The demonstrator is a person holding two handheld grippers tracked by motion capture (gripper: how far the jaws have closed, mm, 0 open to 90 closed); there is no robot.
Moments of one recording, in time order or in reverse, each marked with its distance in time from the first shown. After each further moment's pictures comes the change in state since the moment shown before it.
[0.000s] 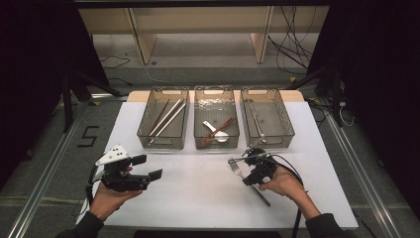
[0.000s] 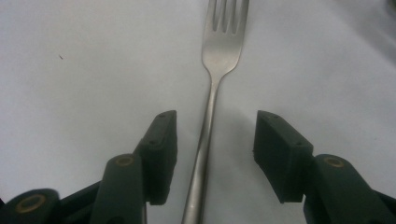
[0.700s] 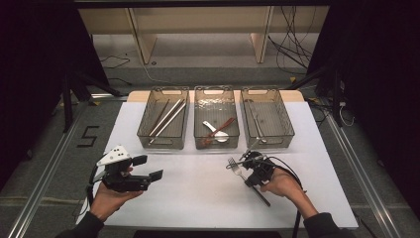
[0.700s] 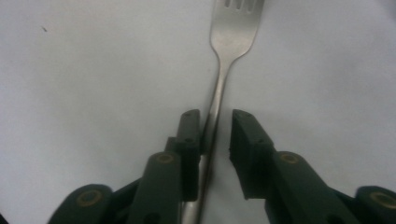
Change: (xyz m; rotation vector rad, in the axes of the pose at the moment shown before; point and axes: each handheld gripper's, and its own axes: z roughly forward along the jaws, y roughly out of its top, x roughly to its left) left arm -0.002 0.000 0.001 0.006 0.000 0.009; right arm 0.003 0.001 0.011 0.070 -0.005 -0.051
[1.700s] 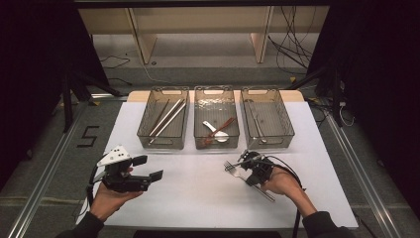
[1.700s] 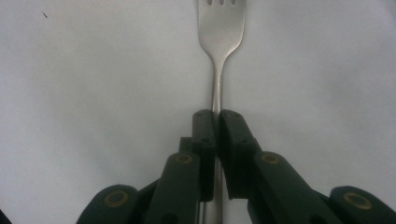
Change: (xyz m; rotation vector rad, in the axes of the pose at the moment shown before) left arm 0.000 0.000 0.000 0.004 0.001 0.007; right arm 0.001 0.004 0.000 0.030 -0.010 -0.055
